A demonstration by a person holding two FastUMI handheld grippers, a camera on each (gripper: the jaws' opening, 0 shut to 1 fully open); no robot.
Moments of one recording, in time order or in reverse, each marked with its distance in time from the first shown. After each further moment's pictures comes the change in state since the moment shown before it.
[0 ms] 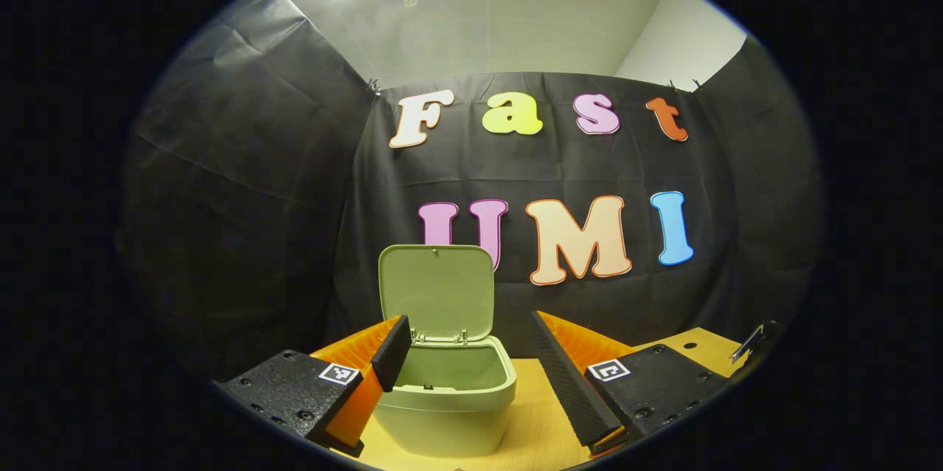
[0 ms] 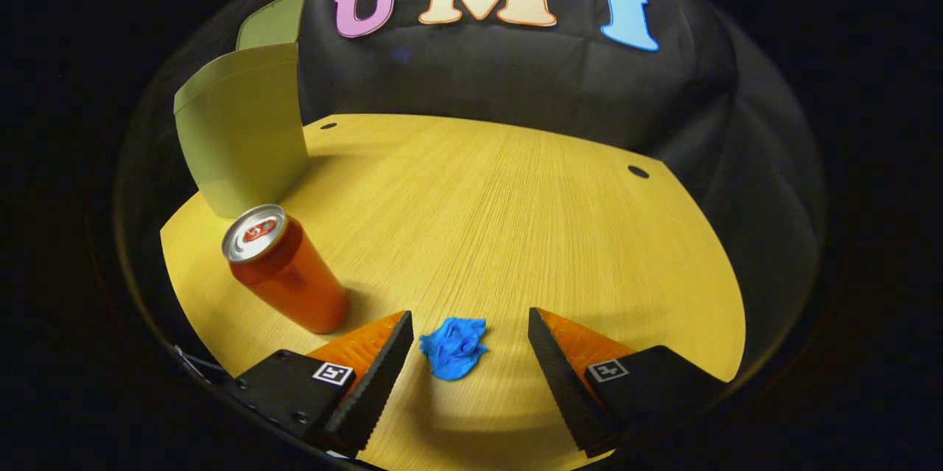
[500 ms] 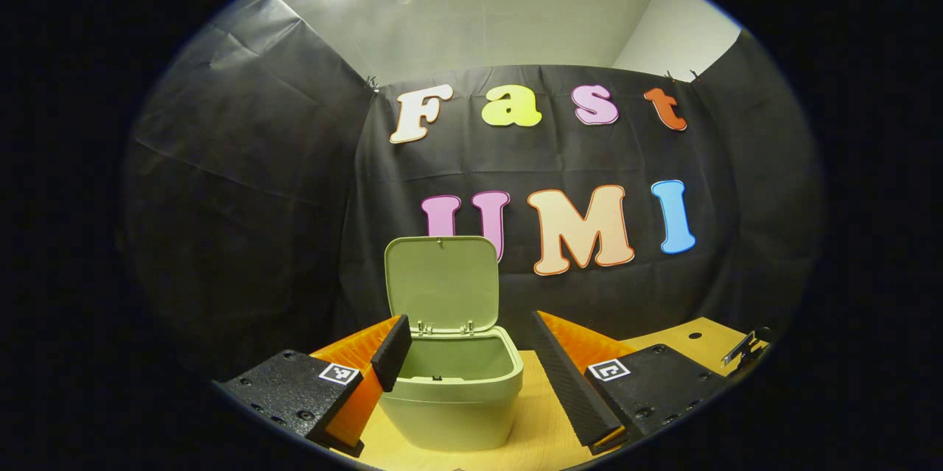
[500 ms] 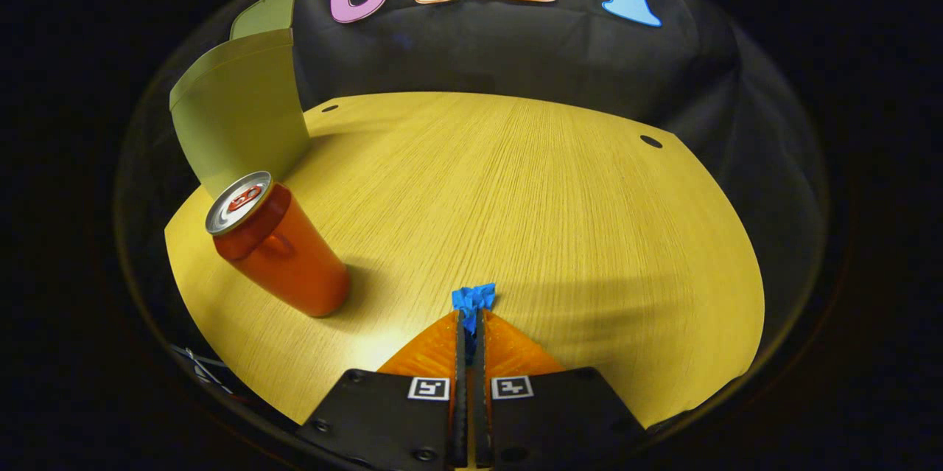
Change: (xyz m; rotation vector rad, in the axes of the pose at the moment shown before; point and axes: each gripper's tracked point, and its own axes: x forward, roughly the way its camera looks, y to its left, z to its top) left arm -0.007 0.003 -0.010 0.020 0.028 0.005; right arm 0.008 0.004 -0.017 0.018 0.060 0.031
